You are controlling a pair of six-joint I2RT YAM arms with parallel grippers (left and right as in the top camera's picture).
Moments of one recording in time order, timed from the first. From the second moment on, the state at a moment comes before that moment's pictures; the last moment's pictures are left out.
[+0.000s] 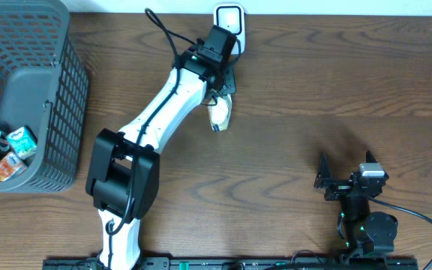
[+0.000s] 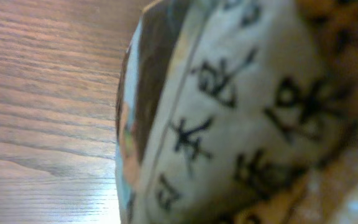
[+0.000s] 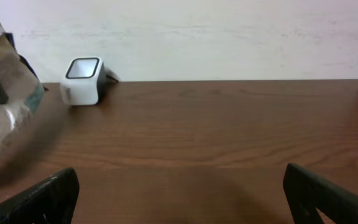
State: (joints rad) left arm -0.48 2.06 1.74 -0.79 -0.02 -0.57; right arm 0.01 0.01 0.01 -0.07 -0.02 0.03
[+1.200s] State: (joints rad) left arm -0.45 2.00 1.71 -0.89 0.07 -0.54; right arm 0.01 0.01 0.01 -0.07 -0.02 0.03
